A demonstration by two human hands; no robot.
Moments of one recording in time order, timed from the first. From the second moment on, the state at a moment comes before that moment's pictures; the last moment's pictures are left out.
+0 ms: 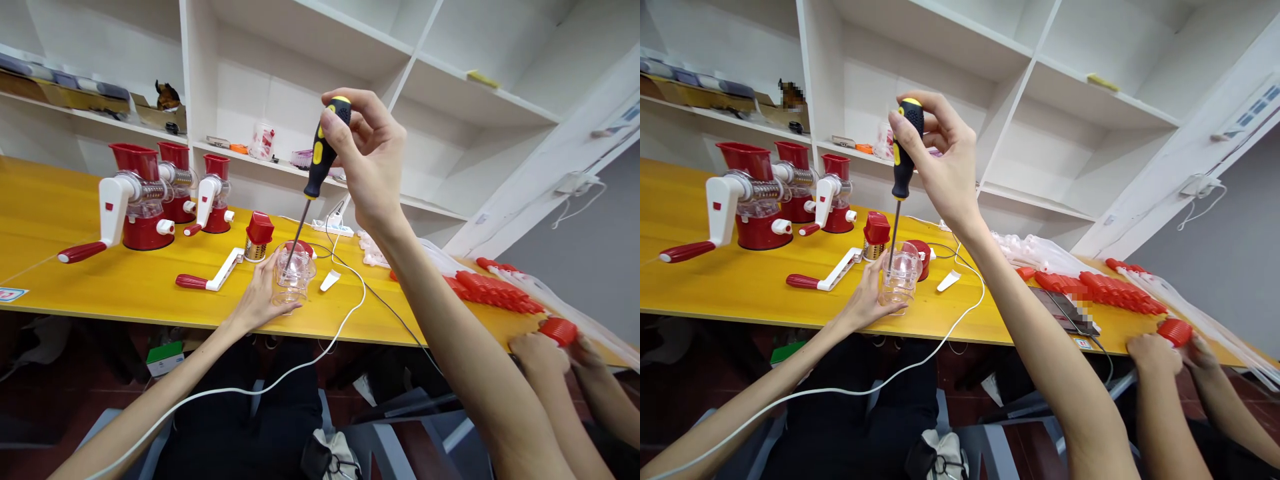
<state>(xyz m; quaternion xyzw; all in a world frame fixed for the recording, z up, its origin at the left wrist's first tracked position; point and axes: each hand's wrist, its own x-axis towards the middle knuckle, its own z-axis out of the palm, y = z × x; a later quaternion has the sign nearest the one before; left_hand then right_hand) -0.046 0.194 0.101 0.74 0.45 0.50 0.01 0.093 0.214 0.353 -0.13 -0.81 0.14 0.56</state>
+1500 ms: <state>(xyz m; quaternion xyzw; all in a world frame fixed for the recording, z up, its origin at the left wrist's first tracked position) -0.049 0.194 0.100 0.73 0.41 0.54 0.04 0.096 0.231 0.347 -0.11 -0.78 0.20 0.58</state>
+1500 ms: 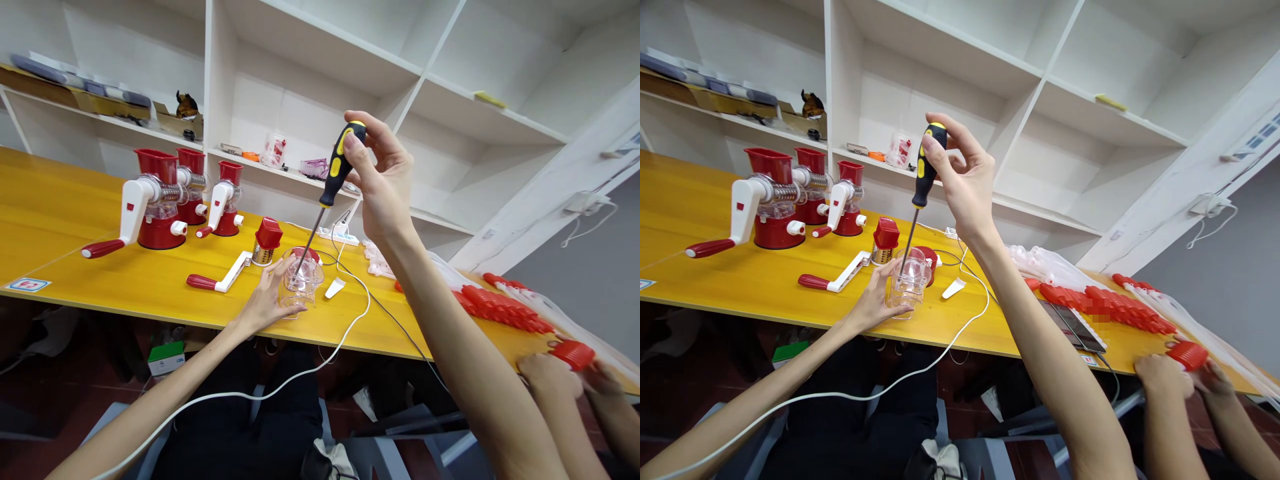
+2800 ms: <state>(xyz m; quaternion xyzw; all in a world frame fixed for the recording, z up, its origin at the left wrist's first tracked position) -0.049 0.190 0.103 0.75 0.40 0.52 0.04 0.097 0.237 0.347 -0.12 -0.78 0.23 0.57</state>
